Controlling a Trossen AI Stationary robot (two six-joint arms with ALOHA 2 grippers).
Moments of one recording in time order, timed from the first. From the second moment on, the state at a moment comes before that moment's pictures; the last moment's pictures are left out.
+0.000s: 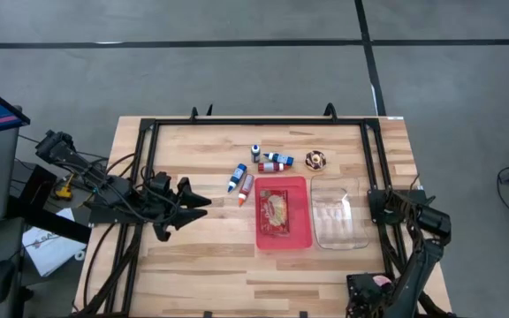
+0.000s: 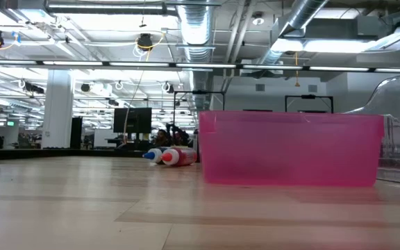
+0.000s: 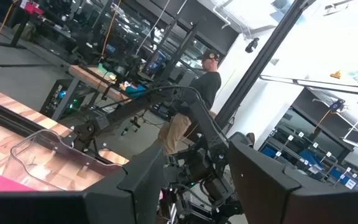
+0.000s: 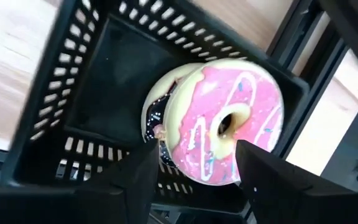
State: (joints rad) left arm -0.58 0.92 0.69 0.47 -0.54 -0.48; right arm 1.13 2.05 1.61 -1.45 -0.18 2.15
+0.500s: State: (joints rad) left arm -0.58 0.89 0.69 0.41 -0.56 -0.44; right arm 0.79 1.81 1.61 -1.48 0.53 2.09
